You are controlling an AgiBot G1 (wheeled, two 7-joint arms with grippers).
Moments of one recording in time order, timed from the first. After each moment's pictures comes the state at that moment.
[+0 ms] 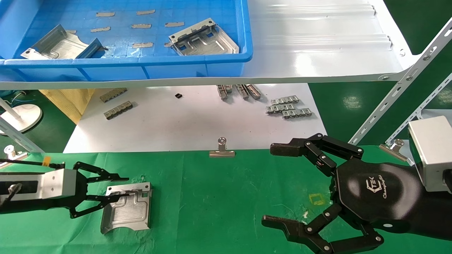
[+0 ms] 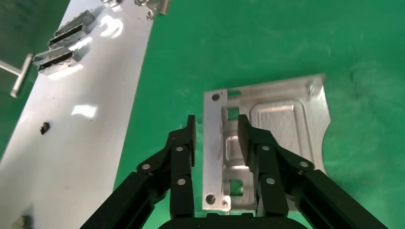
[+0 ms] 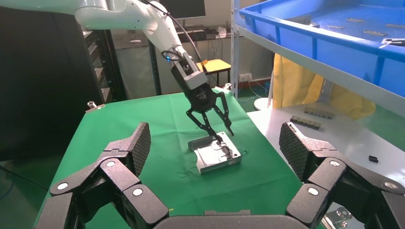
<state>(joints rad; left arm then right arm) -1.61 0.79 0.82 -0.15 1.11 1.57 0.81 1.09 -0.57 -0.37 1.25 -0.67 -1.45 0.12</state>
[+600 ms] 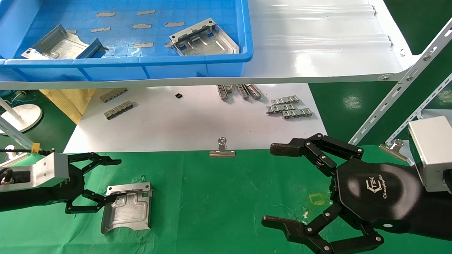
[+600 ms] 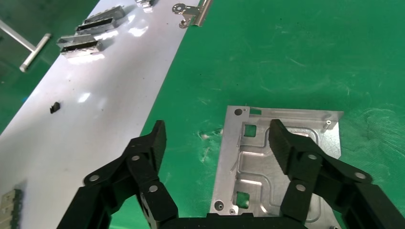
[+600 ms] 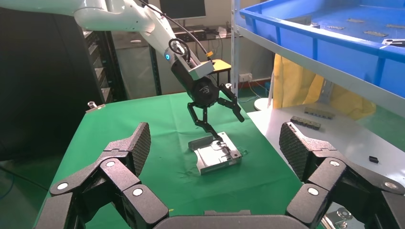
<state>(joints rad) -1.58 0.79 0.78 -0.12 1.04 1.59 0.70 1.09 -0.57 -0.37 1.25 -0.67 -1.45 0.12</state>
